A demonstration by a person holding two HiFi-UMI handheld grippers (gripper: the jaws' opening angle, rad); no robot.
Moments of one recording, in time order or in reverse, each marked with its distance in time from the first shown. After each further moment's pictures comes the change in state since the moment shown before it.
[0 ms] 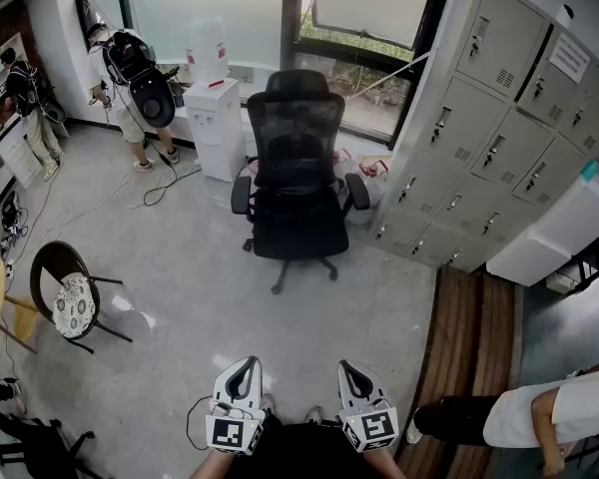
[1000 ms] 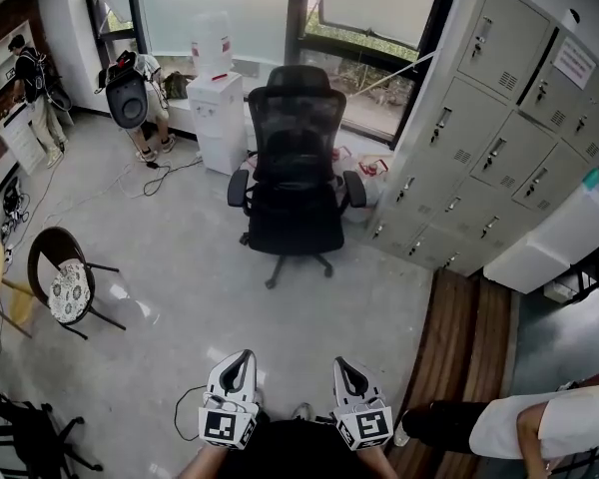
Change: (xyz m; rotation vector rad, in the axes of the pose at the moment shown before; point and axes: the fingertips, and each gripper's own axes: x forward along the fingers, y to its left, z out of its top) left arm 0.009 -0.026 -0.001 -0.021 0.001 0.021; right arm -0.015 -0.025 0.003 0.002 -0.031 0.017
